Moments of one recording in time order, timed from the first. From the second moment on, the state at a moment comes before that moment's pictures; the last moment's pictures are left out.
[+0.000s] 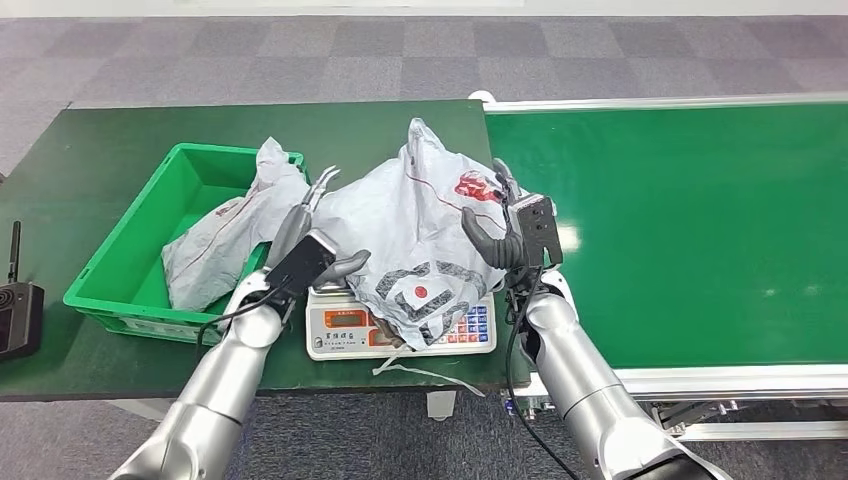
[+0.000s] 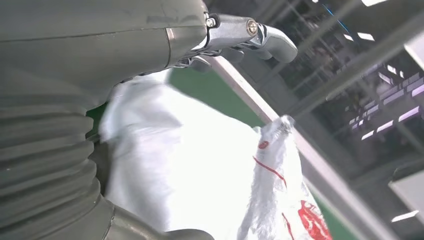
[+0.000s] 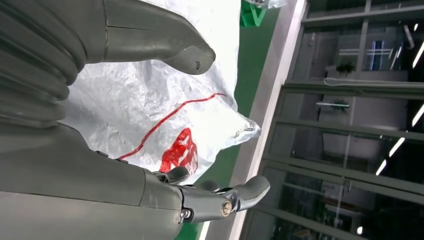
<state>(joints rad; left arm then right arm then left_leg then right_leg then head) -0.53 -0.11 -0.14 -0.95 -0.54 0.03 -0.54 -0.63 0.15 0.34 -0.77 -0.09 -0.16 -0.45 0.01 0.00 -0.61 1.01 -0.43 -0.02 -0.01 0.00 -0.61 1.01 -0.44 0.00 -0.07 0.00</state>
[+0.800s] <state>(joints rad) -0.96 -0.05 -0.52 -0.38 -0.84 -0.54 -0.58 -0.71 0.15 0.36 -0.76 -0.13 -0.07 -0.44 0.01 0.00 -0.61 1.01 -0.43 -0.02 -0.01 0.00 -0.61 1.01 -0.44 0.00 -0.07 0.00</state>
